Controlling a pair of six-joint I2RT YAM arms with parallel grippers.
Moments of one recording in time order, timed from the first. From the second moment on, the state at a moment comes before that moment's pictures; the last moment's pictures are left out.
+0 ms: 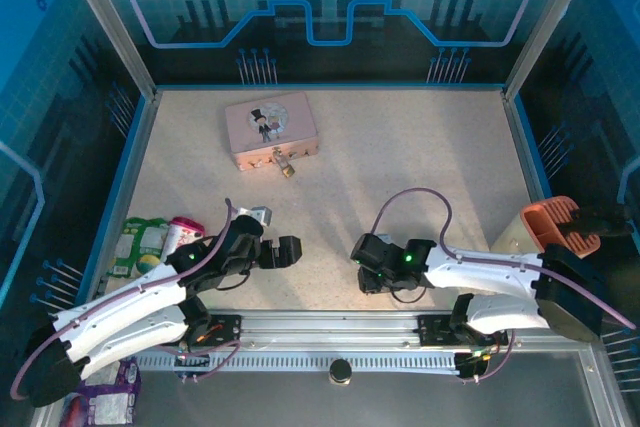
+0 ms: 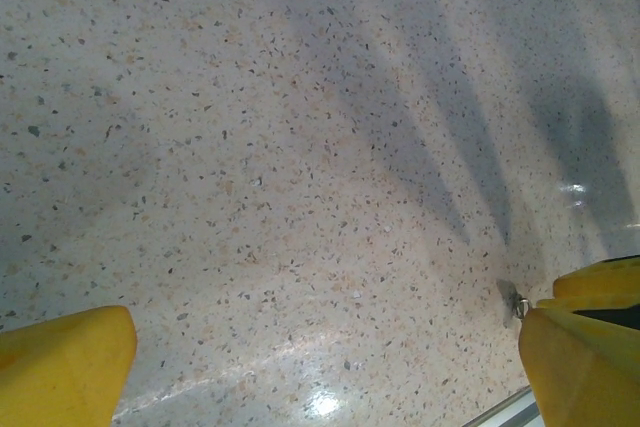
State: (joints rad) left arm -0.80 0.79 0.47 -0.46 -0.03 -0.85; right arm 1.09 1.24 0.60 -0.65 0.07 0.98
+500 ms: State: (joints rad) left arm -0.80 0.79 0.46 -0.44 -0.03 -0.87; right arm 1.09 1.34 0.60 -0.61 0.06 0.99
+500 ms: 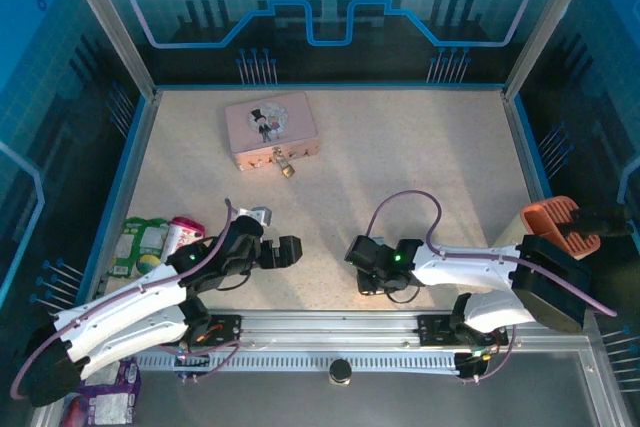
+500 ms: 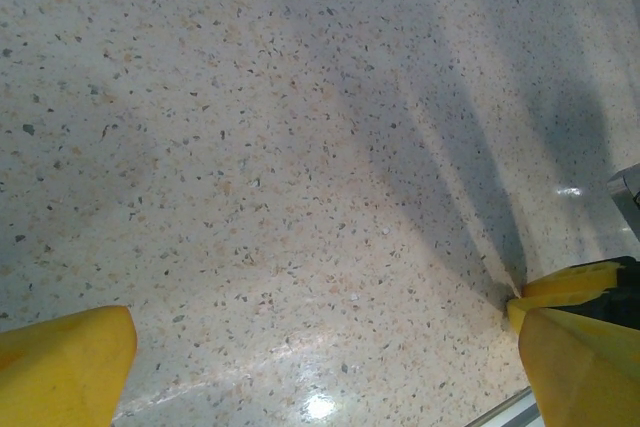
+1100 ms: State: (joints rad) left arm -0.80 0.78 0.46 -0.45 -0.03 -0.88; right arm 1.12 1.32 0.60 -0.59 0.09 1.01
